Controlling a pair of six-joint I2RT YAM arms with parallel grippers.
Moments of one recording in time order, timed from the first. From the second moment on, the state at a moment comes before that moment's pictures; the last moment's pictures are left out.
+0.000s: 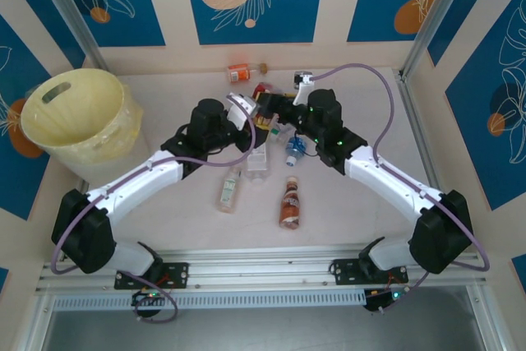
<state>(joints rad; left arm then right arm) -0.64 1.42 1.09 -0.03 0.24 0.03 0.59 1.35 1.09 0.10 -0.09 0.60</state>
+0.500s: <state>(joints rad) -0.61 1.41 1.08 -0.06 0.12 0.01 0.48 1.07 0.94 0.05 -0.08 0.52</state>
